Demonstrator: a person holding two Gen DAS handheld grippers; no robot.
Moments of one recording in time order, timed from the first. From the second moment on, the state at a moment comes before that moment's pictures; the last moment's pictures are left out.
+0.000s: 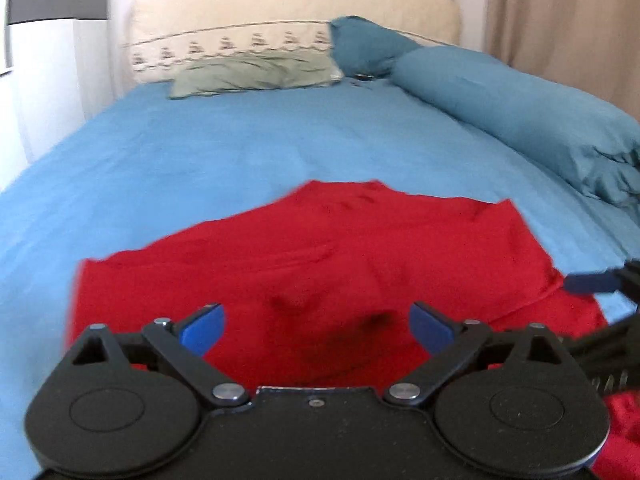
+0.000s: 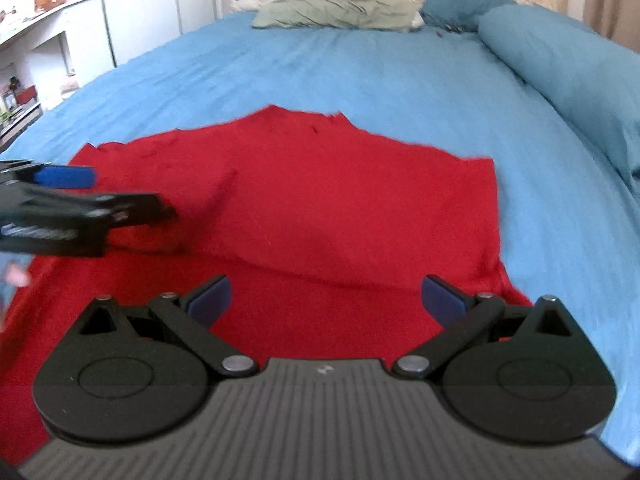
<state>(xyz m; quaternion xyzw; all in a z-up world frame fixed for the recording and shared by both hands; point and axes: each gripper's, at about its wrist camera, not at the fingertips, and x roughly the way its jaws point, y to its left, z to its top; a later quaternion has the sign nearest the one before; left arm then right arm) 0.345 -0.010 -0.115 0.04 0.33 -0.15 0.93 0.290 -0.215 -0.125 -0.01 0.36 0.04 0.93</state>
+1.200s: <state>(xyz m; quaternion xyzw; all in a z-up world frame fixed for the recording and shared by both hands) 0.334 0.104 -0.149 -0.03 0.34 -0.03 0.94 0.379 -0.079 -0.114 -0.31 0.27 0.09 0.90</state>
